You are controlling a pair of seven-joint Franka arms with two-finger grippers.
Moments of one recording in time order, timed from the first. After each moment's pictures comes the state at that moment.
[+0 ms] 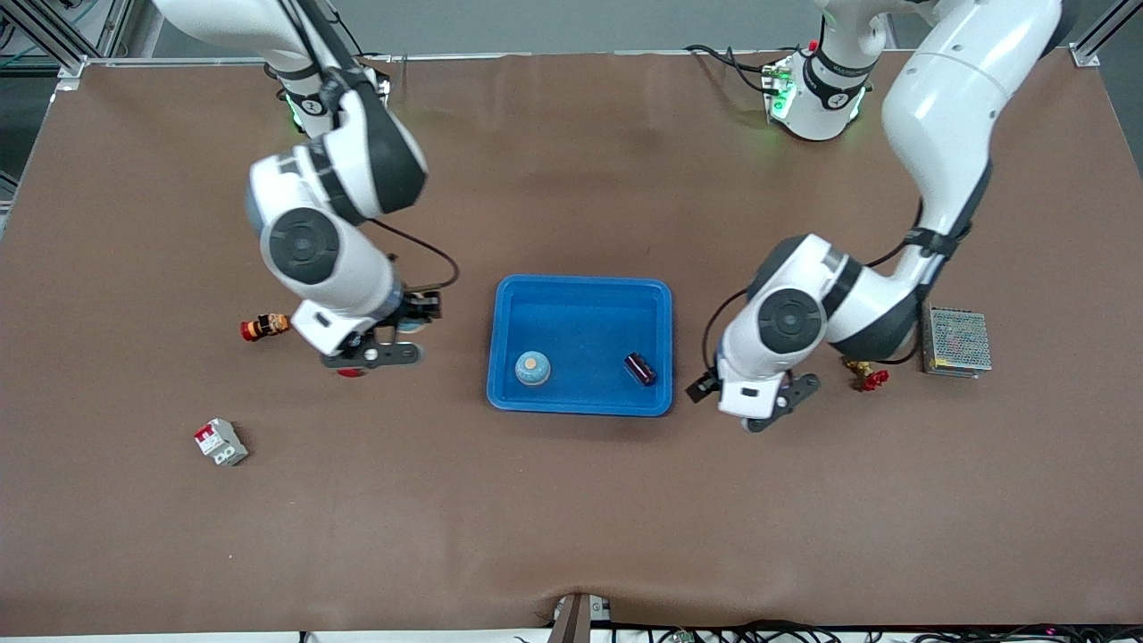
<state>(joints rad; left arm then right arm) -0.01 0.74 -0.60 -1.49 0.40 2.05 -1.32 0.43 0.35 -0.05 -1.61 0.06 1.79 0.27</state>
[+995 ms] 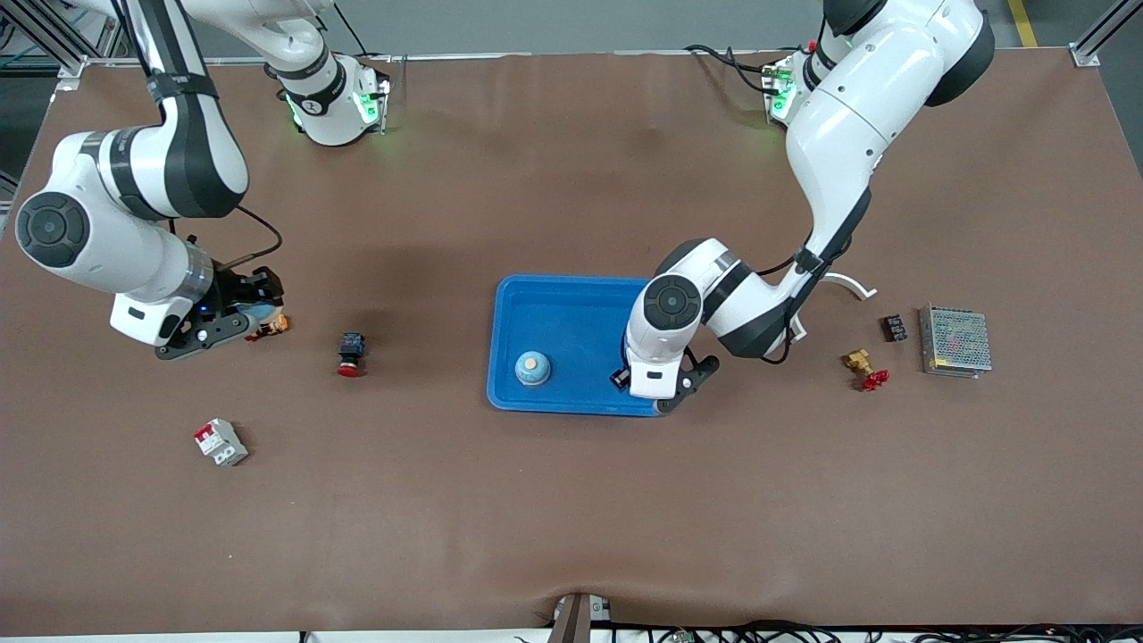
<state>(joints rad) -0.24 0.86 -0.48 -1.46 0.40 2.23 -1.53 0.08 0.11 -0.05 -2.06 0.01 2.05 -0.37</state>
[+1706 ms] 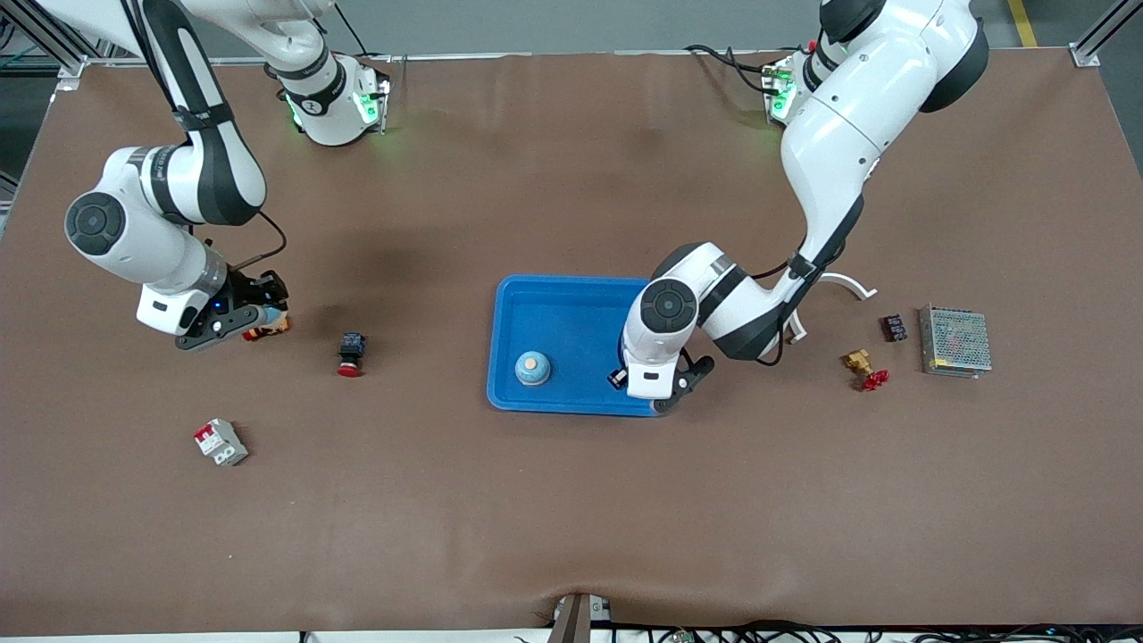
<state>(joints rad) -0.24 0.88 -0.48 -1.46 0.40 2.23 -1.53 0.03 0.11 -0.05 -2.29 0.01 2.34 -0.44</state>
